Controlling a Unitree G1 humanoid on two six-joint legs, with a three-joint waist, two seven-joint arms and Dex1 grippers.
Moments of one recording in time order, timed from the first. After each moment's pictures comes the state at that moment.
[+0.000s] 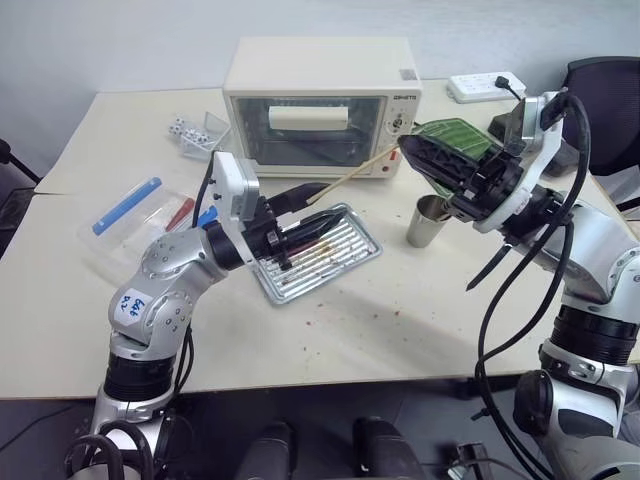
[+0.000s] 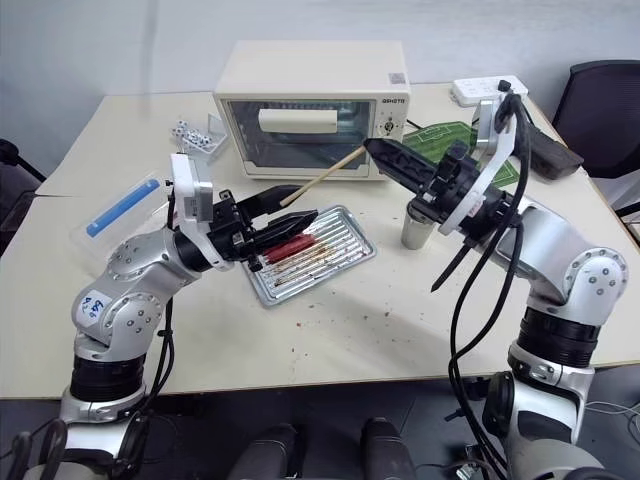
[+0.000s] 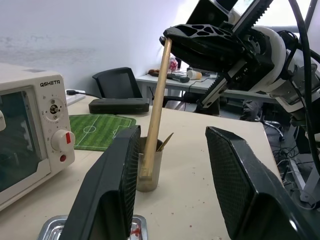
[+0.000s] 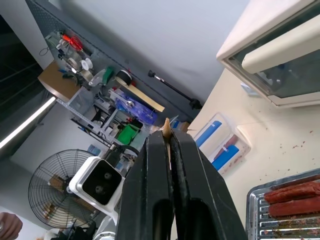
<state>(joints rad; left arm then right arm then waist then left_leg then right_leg) -0.55 0.42 0.05 -0.35 -0.65 0.53 -0.67 -0.74 -0.45 -0.40 -0.11 1.95 1.13 -0.21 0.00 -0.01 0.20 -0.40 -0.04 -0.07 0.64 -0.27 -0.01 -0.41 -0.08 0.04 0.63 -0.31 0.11</state>
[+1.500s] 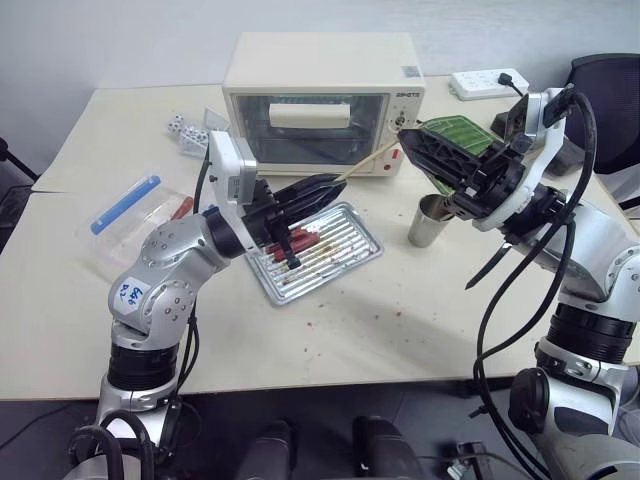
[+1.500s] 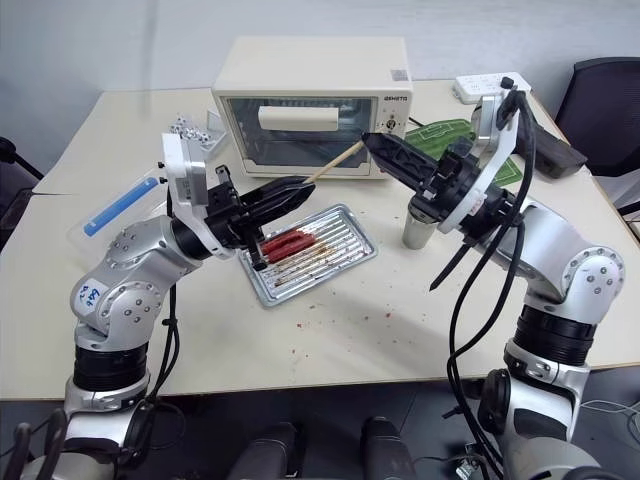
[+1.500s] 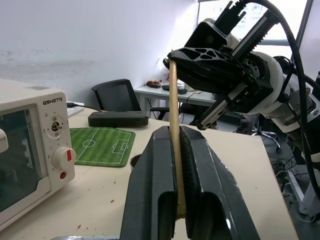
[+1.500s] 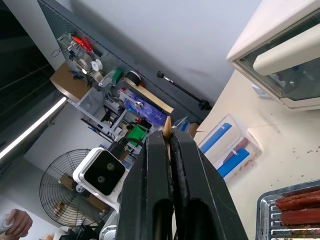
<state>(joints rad) -0.61 0.40 0.06 -0.34 -0.68 0.56 -0.65 -0.76 -0.43 -0.41 -0.10 1.95 1.13 -0.19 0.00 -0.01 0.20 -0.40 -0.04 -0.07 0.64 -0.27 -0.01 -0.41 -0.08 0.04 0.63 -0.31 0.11</state>
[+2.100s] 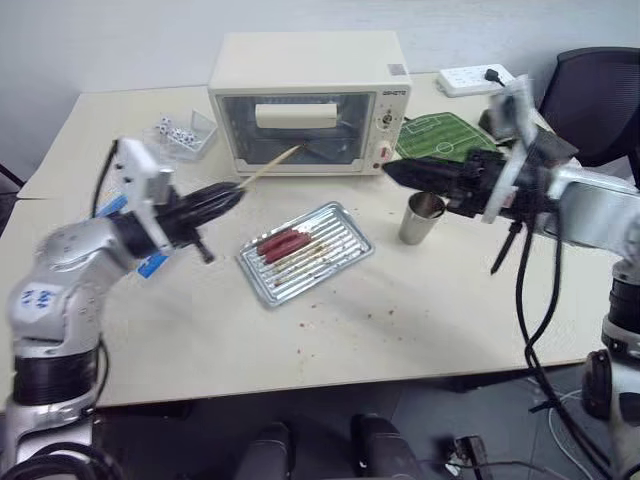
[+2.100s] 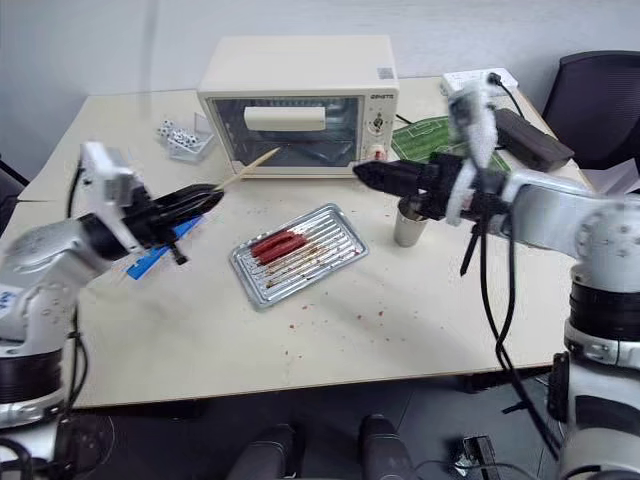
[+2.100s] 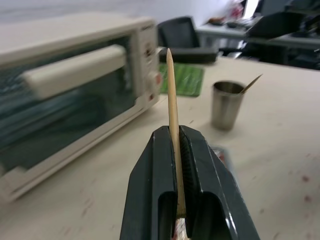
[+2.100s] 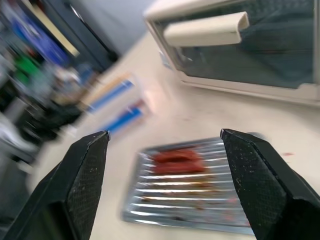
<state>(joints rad) -0.43 0.76 0.28 -0.21 -0.62 0.55 -0.74 -0.91 -0.81 0.04 -0.12 1.22 1.04 0.27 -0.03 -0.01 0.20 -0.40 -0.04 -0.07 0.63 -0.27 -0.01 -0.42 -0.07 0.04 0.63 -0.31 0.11</state>
